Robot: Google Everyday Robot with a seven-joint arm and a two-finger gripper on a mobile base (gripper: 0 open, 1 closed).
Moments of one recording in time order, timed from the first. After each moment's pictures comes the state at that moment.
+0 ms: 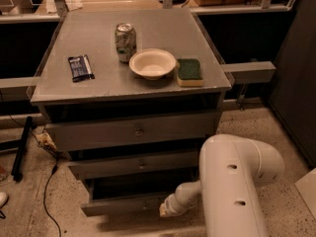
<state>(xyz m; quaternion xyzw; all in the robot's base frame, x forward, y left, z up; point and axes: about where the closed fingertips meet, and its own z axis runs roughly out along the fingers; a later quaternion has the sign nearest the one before) 0.495 -0.035 0.183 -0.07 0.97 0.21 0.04</state>
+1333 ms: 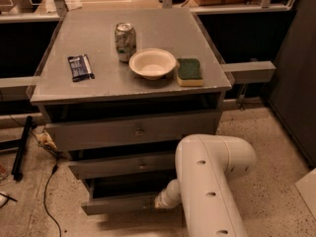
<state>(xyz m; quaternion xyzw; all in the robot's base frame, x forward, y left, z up) 0.543 -0.011 0.151 -0.06 0.98 0.19 0.07</state>
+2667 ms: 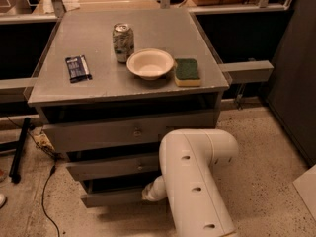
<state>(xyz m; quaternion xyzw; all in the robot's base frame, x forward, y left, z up) 0.573 0.060 0.175 -0.09 0.96 0.22 0.12</state>
